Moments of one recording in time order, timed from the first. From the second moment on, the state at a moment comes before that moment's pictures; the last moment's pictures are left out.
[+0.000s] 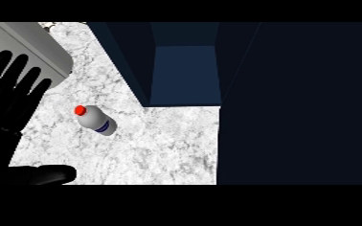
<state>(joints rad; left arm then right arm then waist) -0.19 0.16 0.04 -2.33 0.10 0.30 0.97 0.45 -0.13 -0.13 -2.41 -0.36 0.30 0.21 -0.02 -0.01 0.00</state>
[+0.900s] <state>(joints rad) -0.05 0.19 0.15 -1.88 0.18 0.03 0.52 0.55 -0.15 -0.19 -2.39 -0.42 0.39 0.11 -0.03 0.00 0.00</state>
